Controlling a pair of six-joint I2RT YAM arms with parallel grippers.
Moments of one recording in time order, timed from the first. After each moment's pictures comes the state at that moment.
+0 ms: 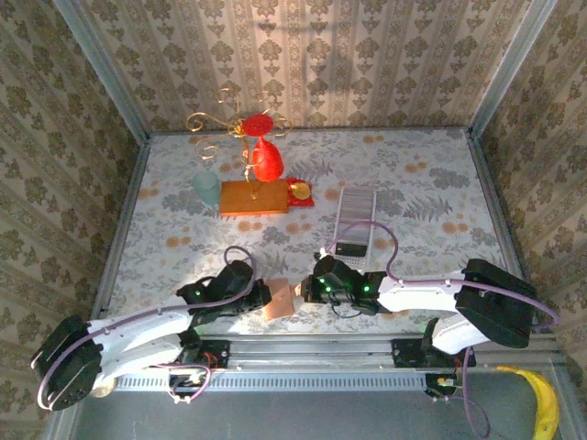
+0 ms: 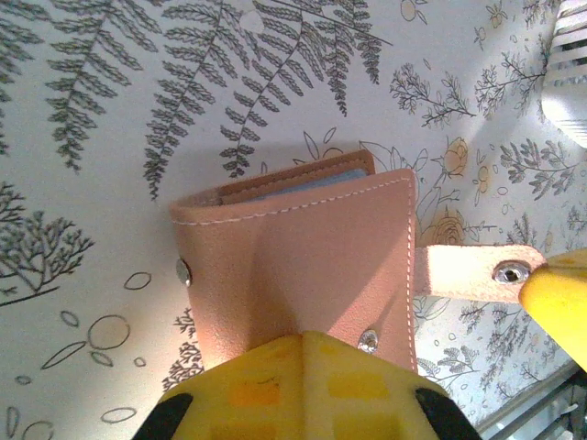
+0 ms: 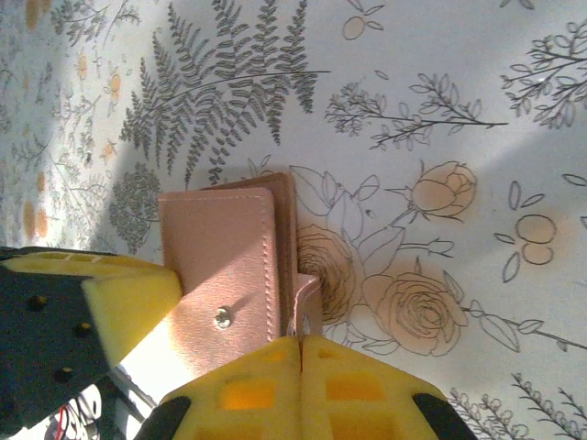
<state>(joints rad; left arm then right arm) -0.94 0.92 0.27 -0.21 0.11 -1.06 1.05 1.43 0.55 0.11 0.00 1.07</state>
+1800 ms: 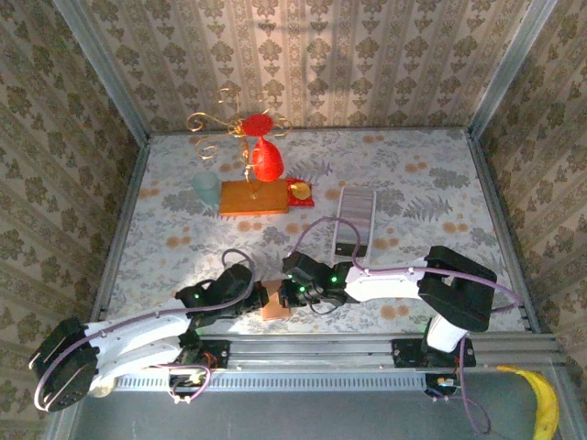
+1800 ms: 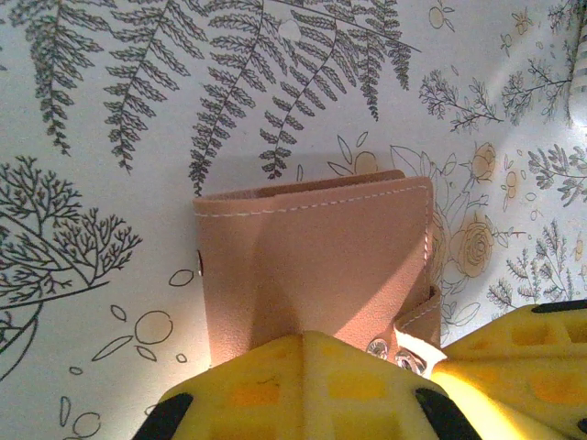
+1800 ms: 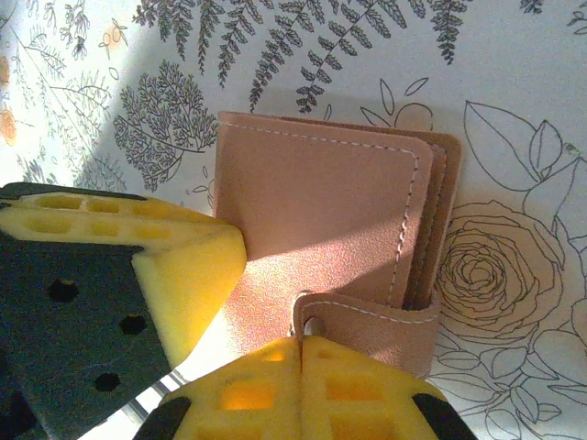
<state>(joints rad) -0.97 0.88 0.25 -0.24 0.04 -1.07 1.10 1.66 0.83 -0.08 -0.13 0.98</state>
